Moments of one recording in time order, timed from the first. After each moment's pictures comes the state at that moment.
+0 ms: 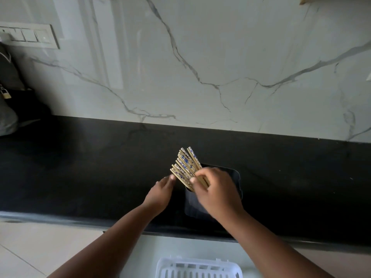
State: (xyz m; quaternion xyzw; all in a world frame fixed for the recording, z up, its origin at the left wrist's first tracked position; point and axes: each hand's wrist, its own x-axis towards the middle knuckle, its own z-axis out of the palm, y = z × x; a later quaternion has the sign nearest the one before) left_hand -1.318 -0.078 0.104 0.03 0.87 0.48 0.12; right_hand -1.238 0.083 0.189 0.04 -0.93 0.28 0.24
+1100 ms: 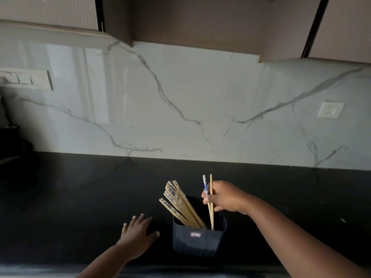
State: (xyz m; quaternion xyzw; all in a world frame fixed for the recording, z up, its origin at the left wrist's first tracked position) left_hand -1.321 -0.113 0.090 0.12 0.97 0.17 0.09; right_hand -1.276 0.156 0.254 -0.02 -0.91 0.41 -0.09
